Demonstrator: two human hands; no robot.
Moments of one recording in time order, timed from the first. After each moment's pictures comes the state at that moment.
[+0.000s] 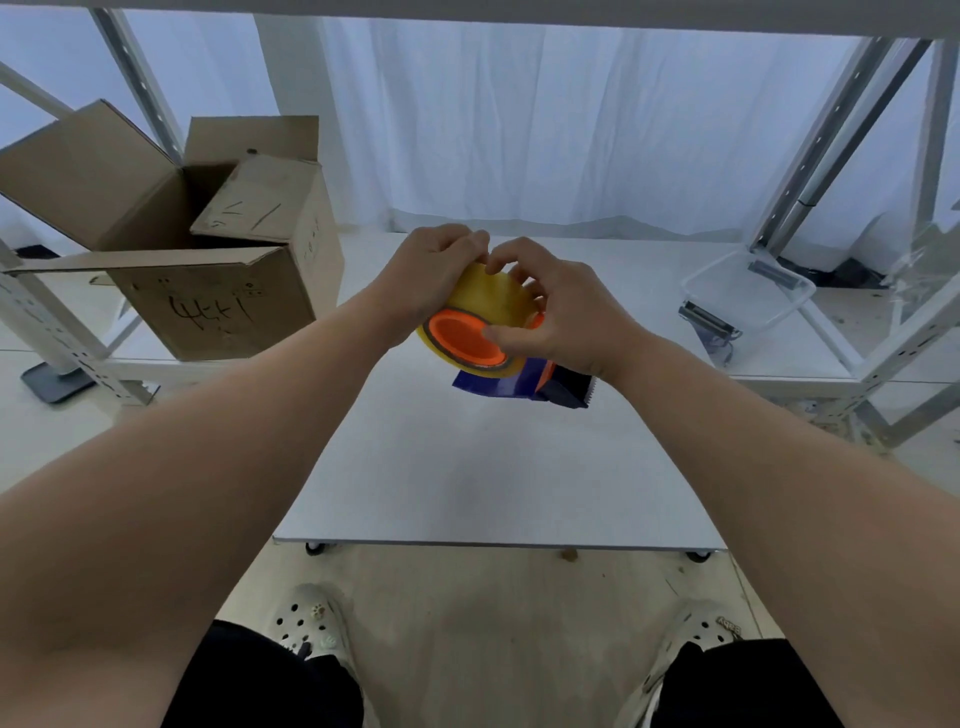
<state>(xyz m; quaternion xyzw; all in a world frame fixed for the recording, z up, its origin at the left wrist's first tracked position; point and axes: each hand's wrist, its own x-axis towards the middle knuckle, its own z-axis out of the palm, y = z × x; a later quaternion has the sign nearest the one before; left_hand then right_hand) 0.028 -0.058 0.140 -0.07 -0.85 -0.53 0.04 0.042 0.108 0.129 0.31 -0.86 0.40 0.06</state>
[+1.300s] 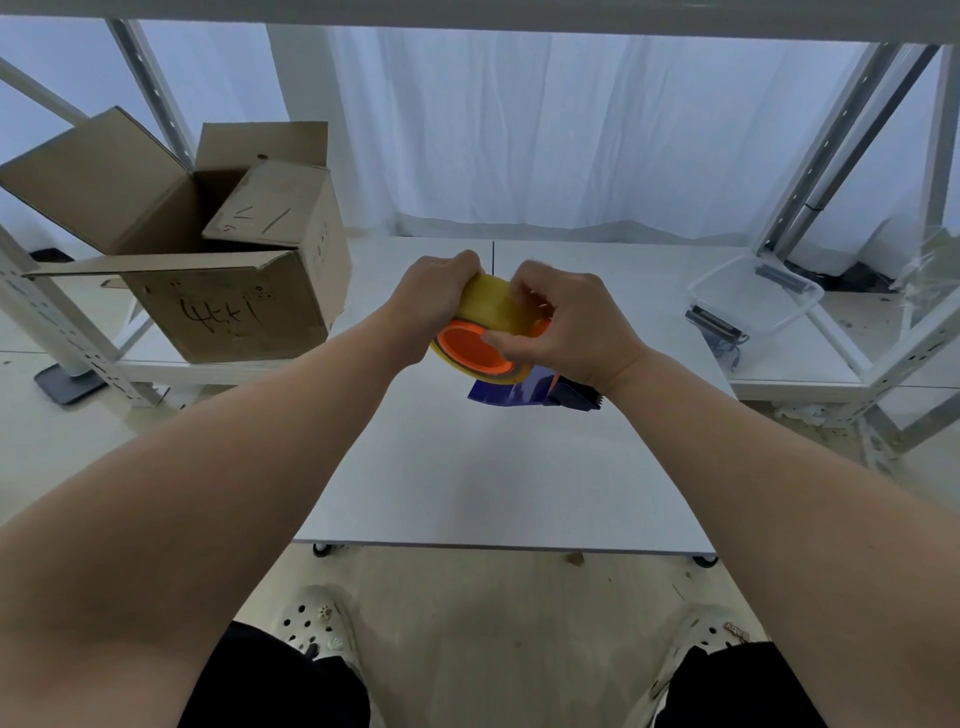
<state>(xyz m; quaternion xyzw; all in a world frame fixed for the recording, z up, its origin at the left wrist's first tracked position) 0.029 -0.055 0.129 0.04 -0.81 -0.58 0.00 0.038 0.104 0.113 0.30 -0.87 0.37 0.12</state>
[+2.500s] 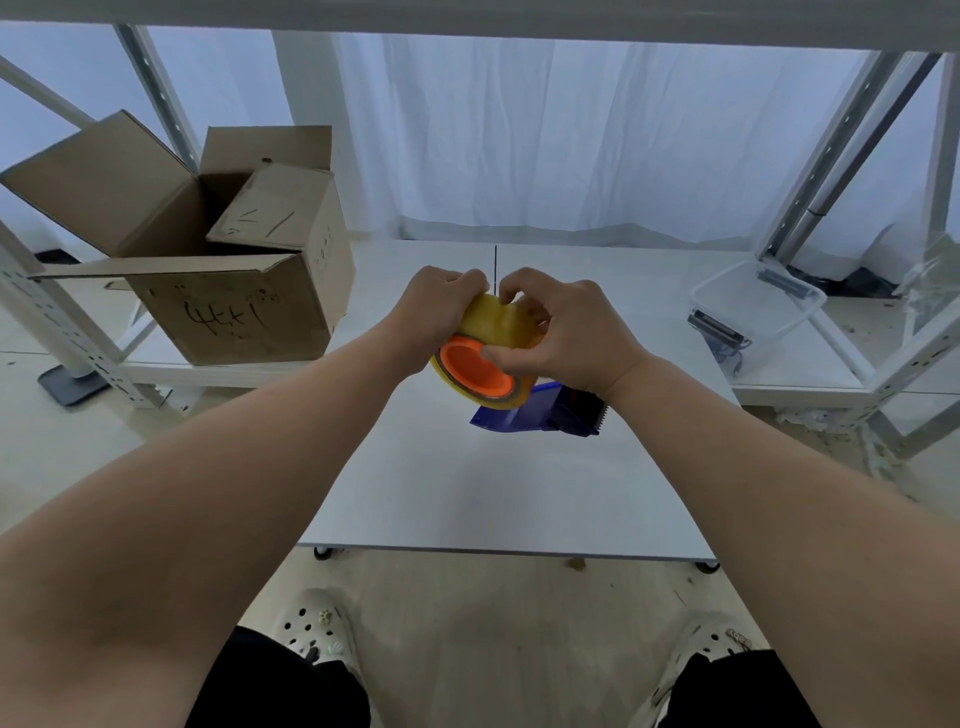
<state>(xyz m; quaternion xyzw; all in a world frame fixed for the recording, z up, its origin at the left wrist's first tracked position) 0.029 -0.058 0.120 0.02 -0.84 -0.55 0.02 0.037 0.103 0.111 0.30 -0.88 0.36 0.11</state>
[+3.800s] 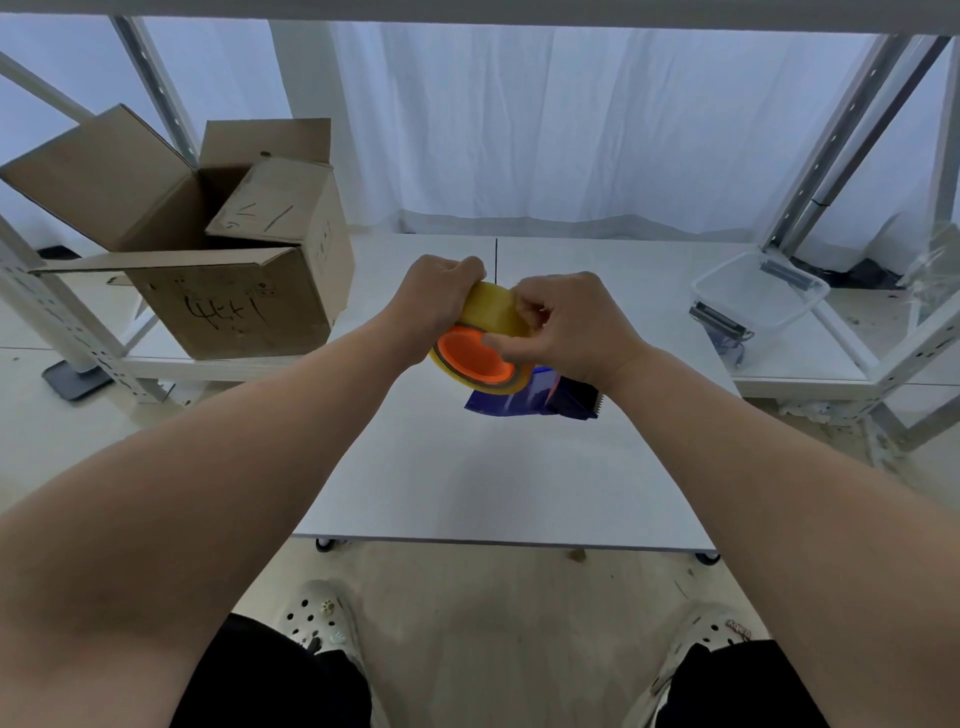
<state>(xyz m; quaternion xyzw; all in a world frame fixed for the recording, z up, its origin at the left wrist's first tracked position) 0.027 -0.055 0.121 0.04 -0.83 -0.56 0.02 0.038 0.103 0.113 0.29 -0.88 0.36 0.11</state>
